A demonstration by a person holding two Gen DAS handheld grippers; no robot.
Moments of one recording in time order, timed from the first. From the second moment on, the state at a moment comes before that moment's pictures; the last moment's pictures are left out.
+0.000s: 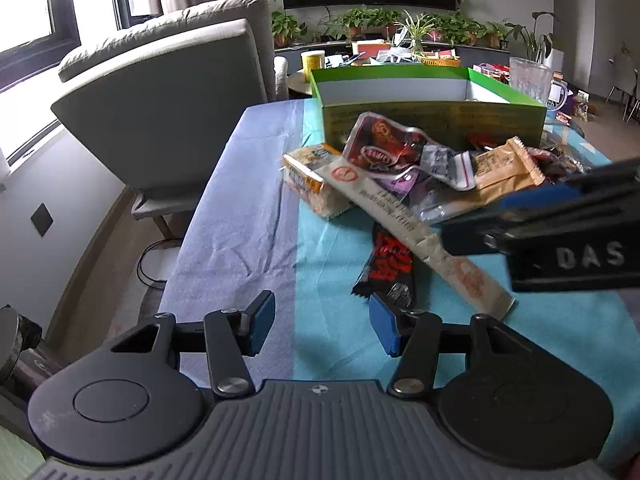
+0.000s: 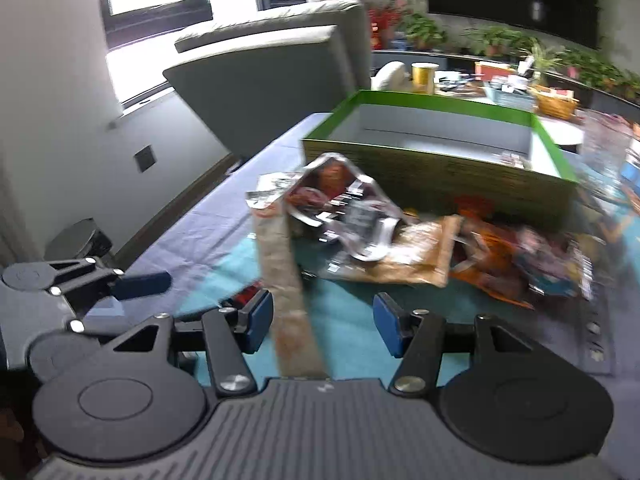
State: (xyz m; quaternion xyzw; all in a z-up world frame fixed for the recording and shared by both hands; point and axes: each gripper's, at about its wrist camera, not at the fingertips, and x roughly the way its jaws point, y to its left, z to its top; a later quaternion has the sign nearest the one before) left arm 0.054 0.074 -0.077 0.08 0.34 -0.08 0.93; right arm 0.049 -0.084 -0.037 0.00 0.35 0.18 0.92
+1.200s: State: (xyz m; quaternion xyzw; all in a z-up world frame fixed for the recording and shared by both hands) left arm 0.080 0.038 -0.084 0.09 0.34 -0.13 0.93; right arm 0.026 -0.117 -0.055 -0.04 0.39 0.18 0.90
